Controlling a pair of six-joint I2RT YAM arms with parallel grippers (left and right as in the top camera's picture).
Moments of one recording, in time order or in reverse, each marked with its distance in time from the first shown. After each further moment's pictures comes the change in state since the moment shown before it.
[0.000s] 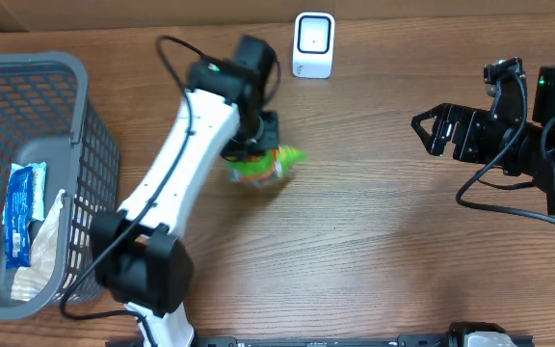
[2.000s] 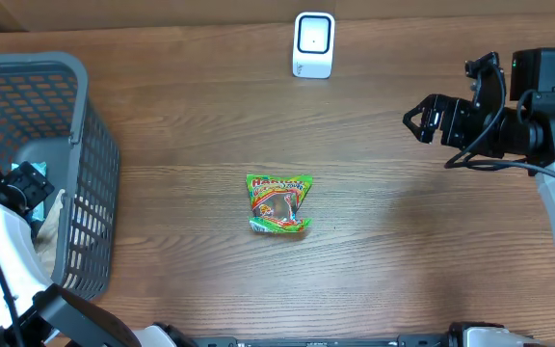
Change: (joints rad) left arm 1.170 -0.382 -0.584 0.697 -0.103 0.422; right arm 0.000 0.162 0.000 0.008 0.002 0.000
